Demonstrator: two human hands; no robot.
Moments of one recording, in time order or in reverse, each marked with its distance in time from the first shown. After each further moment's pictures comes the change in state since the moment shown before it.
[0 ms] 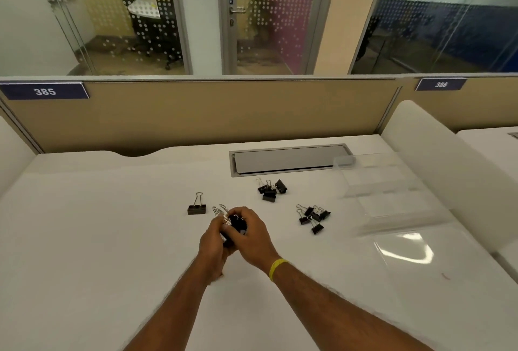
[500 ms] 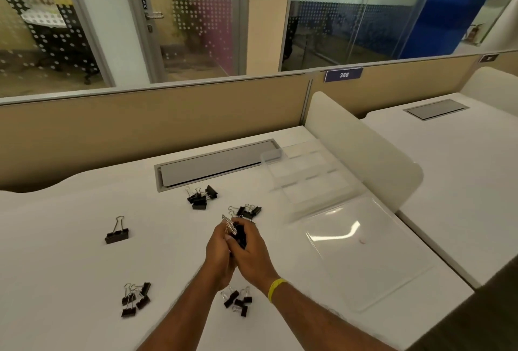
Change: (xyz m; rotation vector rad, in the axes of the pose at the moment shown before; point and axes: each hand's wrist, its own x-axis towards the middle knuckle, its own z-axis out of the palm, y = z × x) left_hand -0.029 -0.075 0.135 0.085 -0.259 -0.166; right_hand -0.072 0.043 -0.123 0.076 0.312 0.105
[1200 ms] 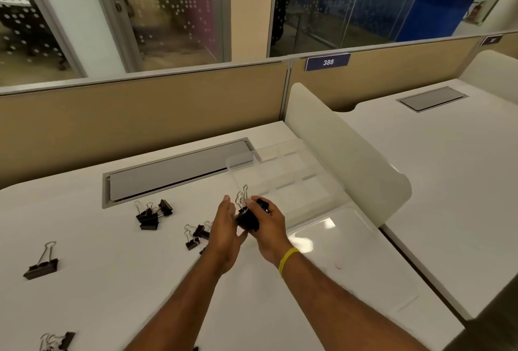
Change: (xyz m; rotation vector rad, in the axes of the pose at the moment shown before) left_hand 0.099 -0.011 0.129 0.075 -0.127 0.026; right_hand 0.115 0.023 -0.140 0.720 0.265 0.396
